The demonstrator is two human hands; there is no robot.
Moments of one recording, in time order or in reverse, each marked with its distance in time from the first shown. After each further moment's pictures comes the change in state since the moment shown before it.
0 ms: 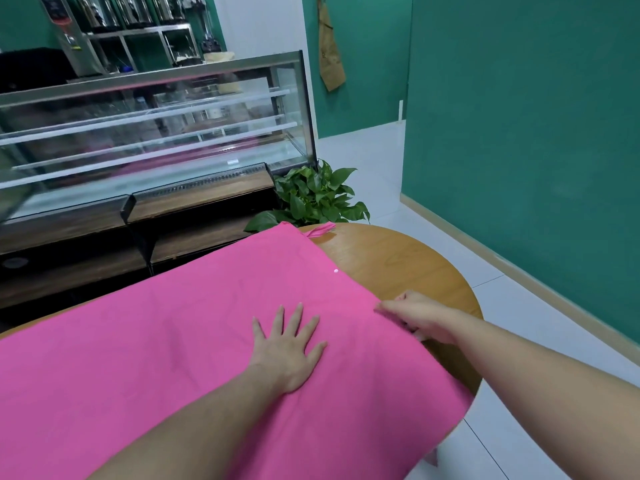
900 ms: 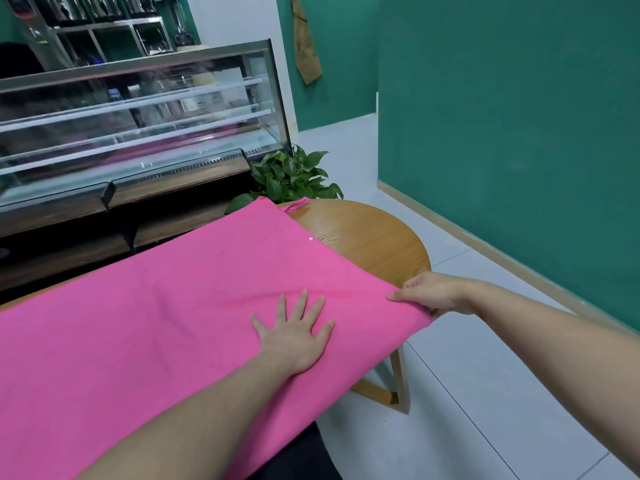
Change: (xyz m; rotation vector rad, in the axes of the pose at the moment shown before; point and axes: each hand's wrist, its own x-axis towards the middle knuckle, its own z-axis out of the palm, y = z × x) left_hand -0.071 0.083 0.015 -0.209 -0.010 -0.023; right_hand -0.099 0.073 -0.049 -0.187 -0.100 -0.050
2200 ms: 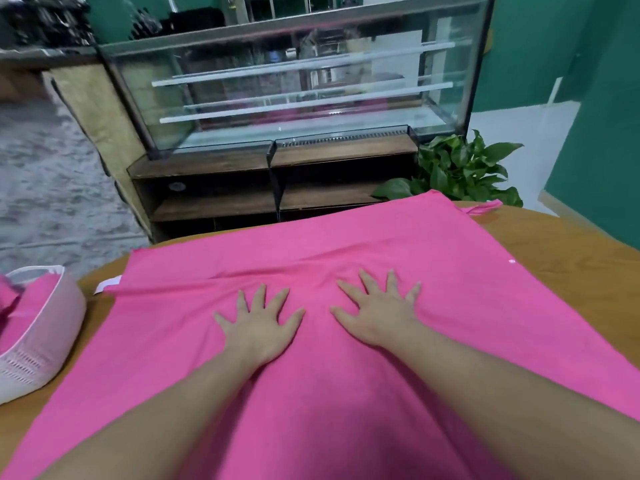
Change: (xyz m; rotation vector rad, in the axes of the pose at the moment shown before) left_hand -0.029 -0.311 -0.024 -0.129 0.162 -0.571; right_hand 0.165 -0.234 0.283 -0.920 0.126 -0.394
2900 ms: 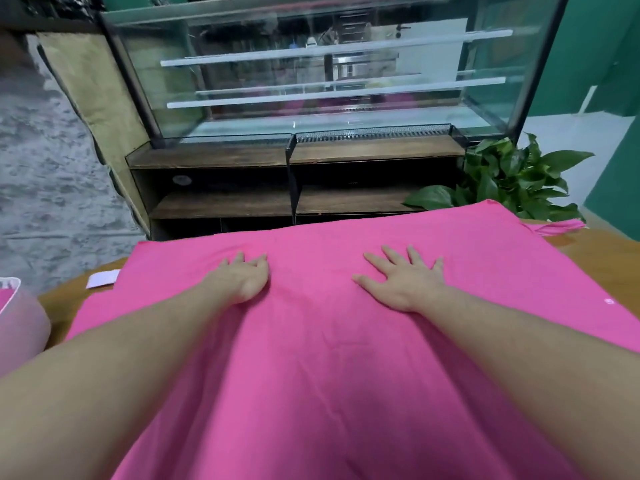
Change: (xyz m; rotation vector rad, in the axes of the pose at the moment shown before) left_hand 0.185 -0.070 -0.043 -0.012 -0.168 -0.138; right_hand 0.147 -0.001 -0.027 -0.019 -0.003 0.026
